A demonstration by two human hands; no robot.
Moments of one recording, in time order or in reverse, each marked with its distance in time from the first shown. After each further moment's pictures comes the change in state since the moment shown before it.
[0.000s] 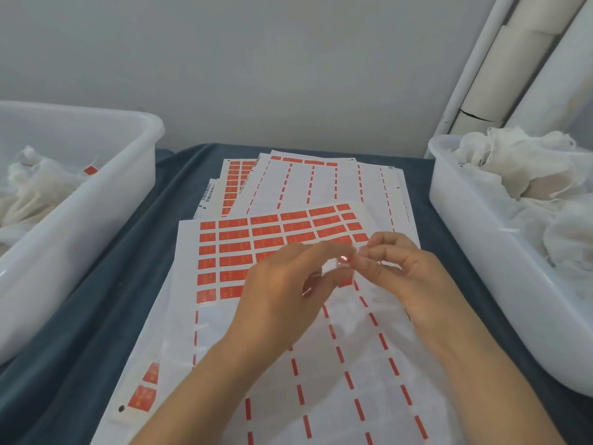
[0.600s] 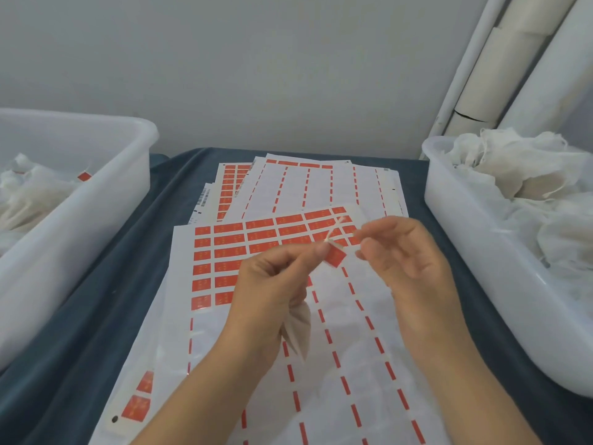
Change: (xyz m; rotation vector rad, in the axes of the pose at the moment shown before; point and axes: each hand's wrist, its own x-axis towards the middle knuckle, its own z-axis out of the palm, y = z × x) left_hand 0.004 0.010 -0.001 -0.833 0.111 -0.729; right_hand -0.011 -0.009 0.010 0.282 0.115 -0.192
